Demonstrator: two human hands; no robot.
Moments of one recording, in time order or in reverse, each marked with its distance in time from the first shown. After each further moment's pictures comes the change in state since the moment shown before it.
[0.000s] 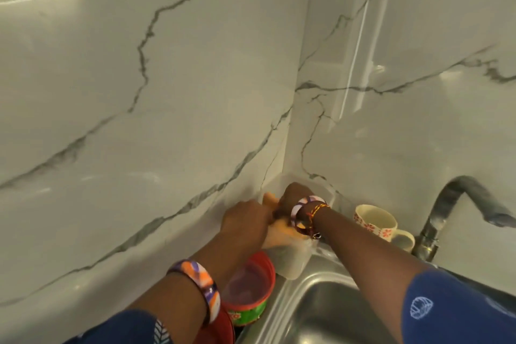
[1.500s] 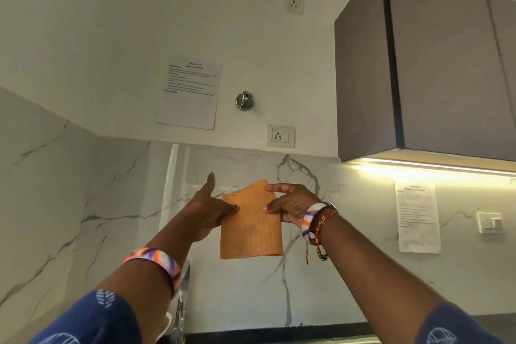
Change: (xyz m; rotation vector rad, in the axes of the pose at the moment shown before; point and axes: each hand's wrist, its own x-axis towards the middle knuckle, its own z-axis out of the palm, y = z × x) left_hand -0.217 0.244 -0.254 -1.682 -0.232 0.625; right_hand -0.458 0.120 -0.239 1.102 0.759 0.008
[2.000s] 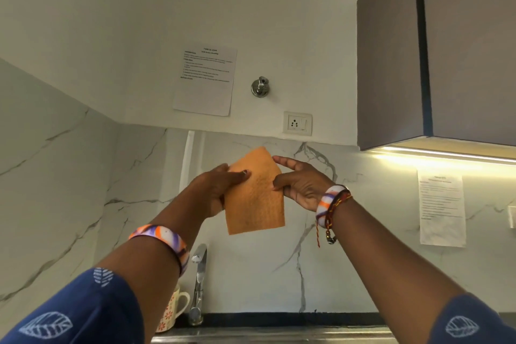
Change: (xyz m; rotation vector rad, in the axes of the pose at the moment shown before) left_hand 0.000 0.016 -0.010 -0.094 0.068 -0.084; right_hand 0.010 -0.008 0.017 0.163 -0.097 -0.061
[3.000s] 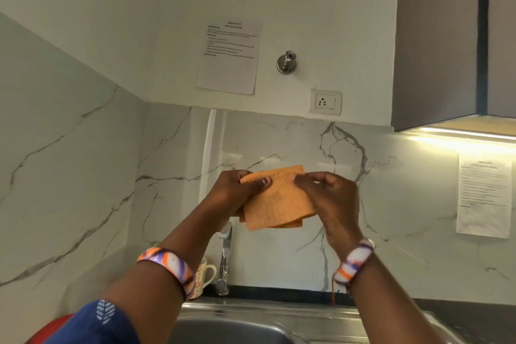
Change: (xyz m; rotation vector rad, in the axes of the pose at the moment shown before) left_hand -0.014 -0.046 -0.027 0.374 0.031 0.221; right_hand -0.038 0.066 0.016 -0.358 0.463 -0.327
